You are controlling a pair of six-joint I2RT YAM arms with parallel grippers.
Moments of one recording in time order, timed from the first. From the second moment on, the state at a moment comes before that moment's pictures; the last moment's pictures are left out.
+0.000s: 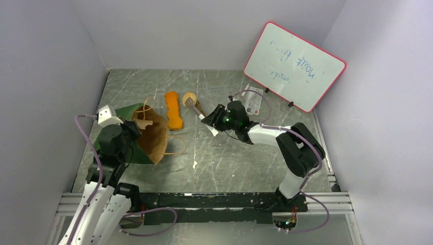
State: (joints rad) left arm -0.21 0.51 0.58 -0.33 -0.35 -0.56; right arm 0.62 1.73 0.86 0.41 -0.21 0.97
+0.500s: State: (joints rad) left arm -0.21 0.51 0.58 -0.33 -0.35 -0.57; right arm 0.61 1.79 0.94 0.42 -0.22 0.99
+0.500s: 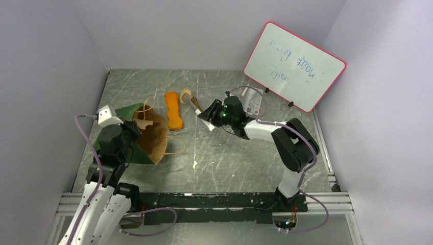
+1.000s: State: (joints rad) left arm -0.21 0.51 0.58 -0.33 -0.35 -0.56; right arm 0.60 1.61 0.81 0.39 -0.21 0.99
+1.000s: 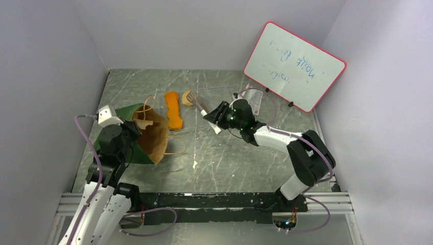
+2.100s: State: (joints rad) left arm -0.21 0.45 0.56 -0.38 -0.25 -0.54; right arm 1.10 1.16 0.69 0.12 -0.05 0.91
